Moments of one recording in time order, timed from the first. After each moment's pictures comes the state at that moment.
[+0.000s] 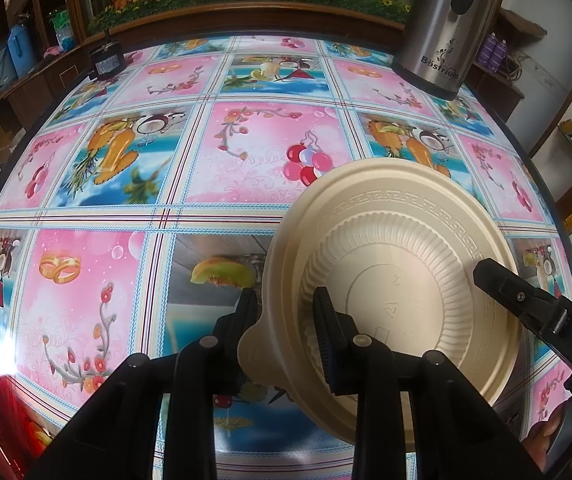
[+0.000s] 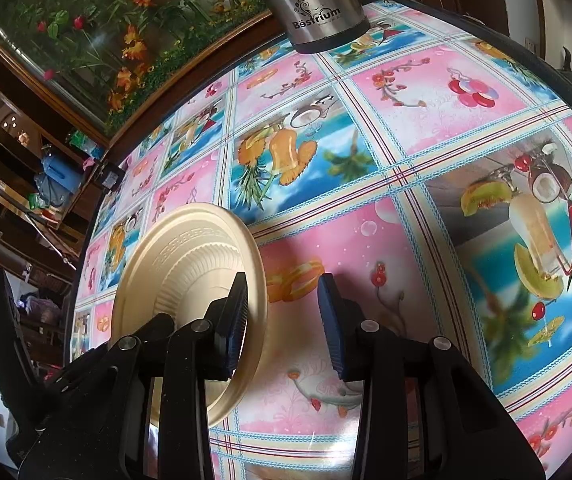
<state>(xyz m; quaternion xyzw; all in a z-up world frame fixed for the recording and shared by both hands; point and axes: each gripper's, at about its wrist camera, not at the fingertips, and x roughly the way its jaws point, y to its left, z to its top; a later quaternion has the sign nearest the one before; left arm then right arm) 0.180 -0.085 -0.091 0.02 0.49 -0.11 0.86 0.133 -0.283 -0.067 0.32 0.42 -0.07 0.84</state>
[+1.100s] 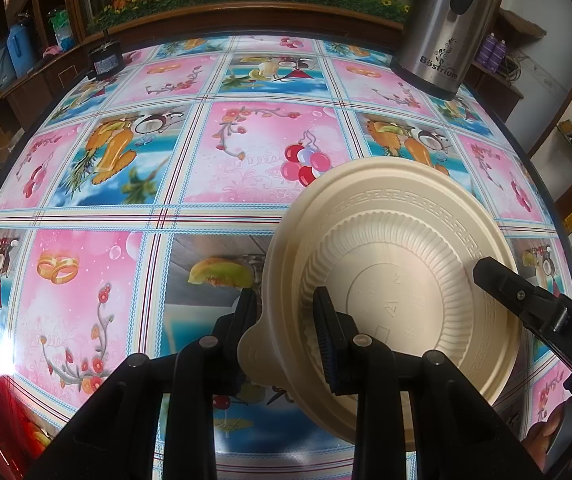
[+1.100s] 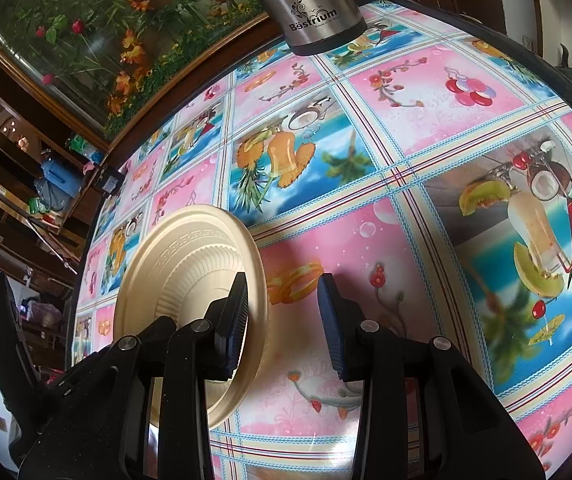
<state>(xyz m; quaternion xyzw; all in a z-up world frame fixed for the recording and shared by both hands) 0.180 -0.084 -0.091 0.02 0.49 -0.11 0.86 0.133 -0.282 -0.066 0.33 0.42 -0.07 0.84</state>
